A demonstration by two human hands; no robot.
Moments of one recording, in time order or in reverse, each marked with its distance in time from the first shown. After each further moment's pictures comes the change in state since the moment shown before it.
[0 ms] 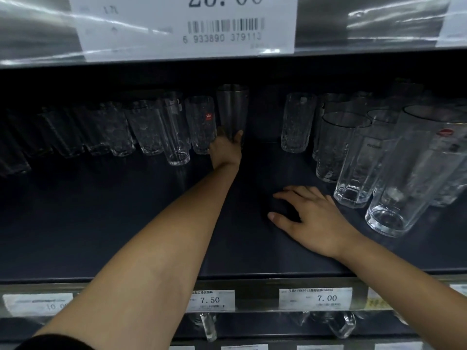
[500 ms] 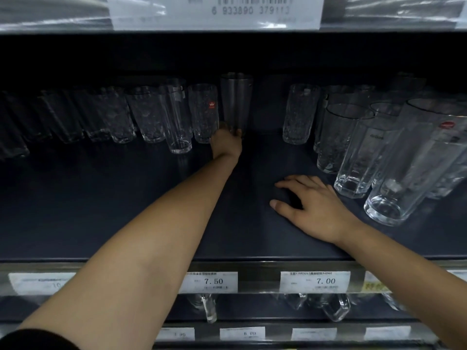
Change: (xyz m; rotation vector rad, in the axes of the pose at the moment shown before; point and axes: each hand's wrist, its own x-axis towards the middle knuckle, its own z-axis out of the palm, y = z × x) left_hand -0.004 -0.006 -0.007 0.012 -0.113 -0.043; right_hand 0.001 0.001 0.001 0.009 -0.005 0.015
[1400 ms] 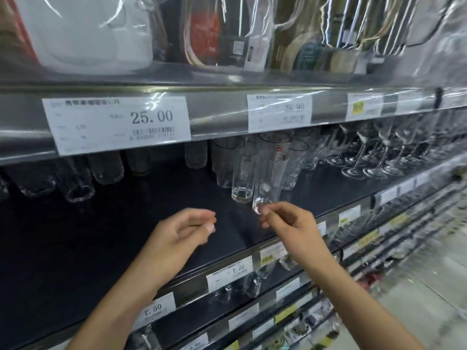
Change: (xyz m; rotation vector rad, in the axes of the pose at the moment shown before) left_hand -0.207 0.081 -0.152 -0.459 -0.864 -0.004; right_hand -0.135 -0.027 -0.077 0.774 0.546 0.466
